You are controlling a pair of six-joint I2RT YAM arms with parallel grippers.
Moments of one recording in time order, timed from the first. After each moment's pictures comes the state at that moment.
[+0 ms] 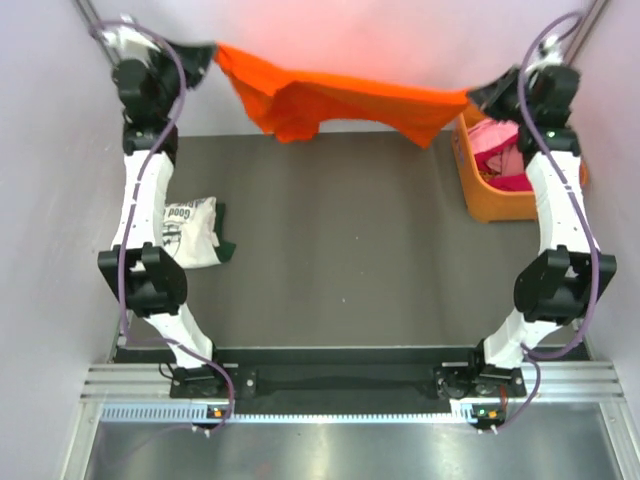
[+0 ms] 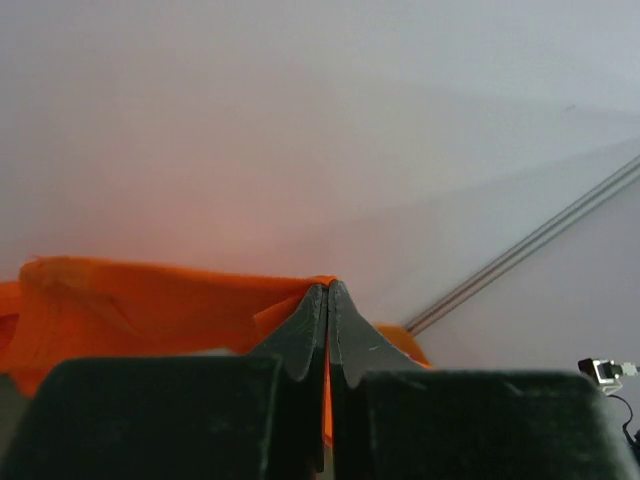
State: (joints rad) left arm 0.10 1.78 2.00 0.18 0.43 -0.93; right arm -0.12 1.68 1.86 -0.26 -0.41 0.57
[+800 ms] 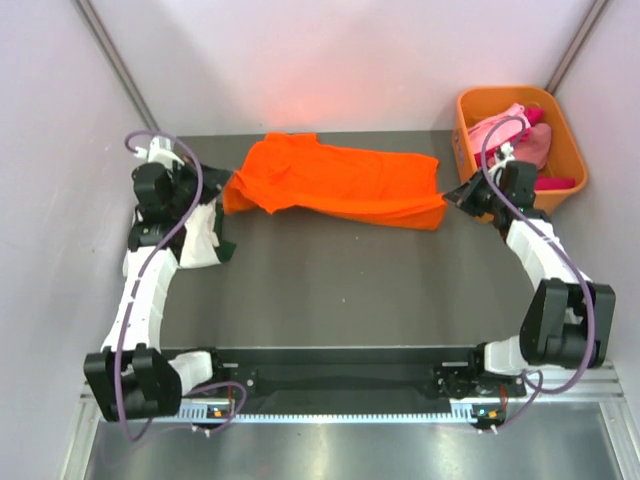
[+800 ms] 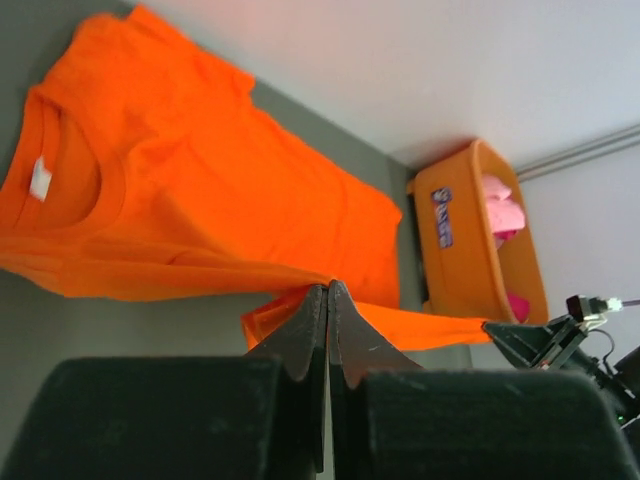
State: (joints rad) left arm 0.10 1.18 1.05 -0.04 0.43 -0.78; right arm -0.11 1.43 1.00 -0.12 -0.46 0.53
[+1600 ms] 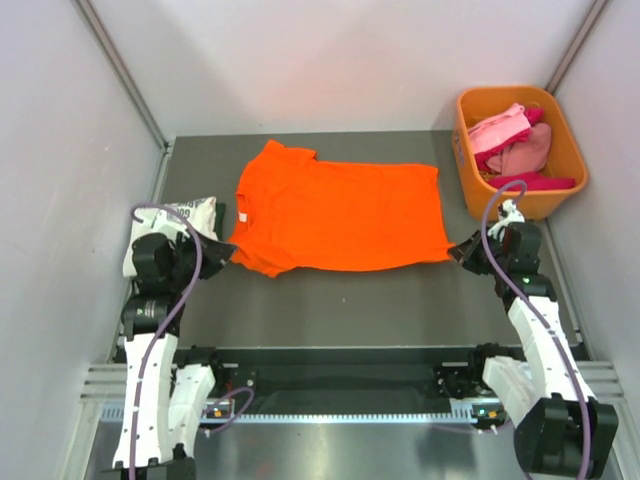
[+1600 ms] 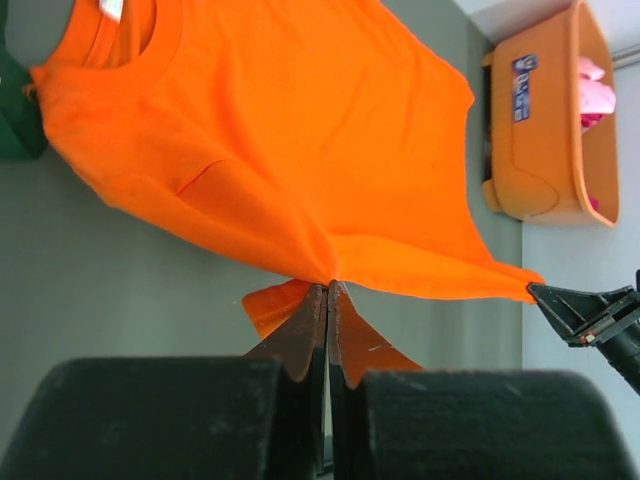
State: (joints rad) left arm 0.10 0.62 0.76 -0.56 0.42 -0.68; right arm -0.10 0.85 0.56 -0.31 -0.38 0.46
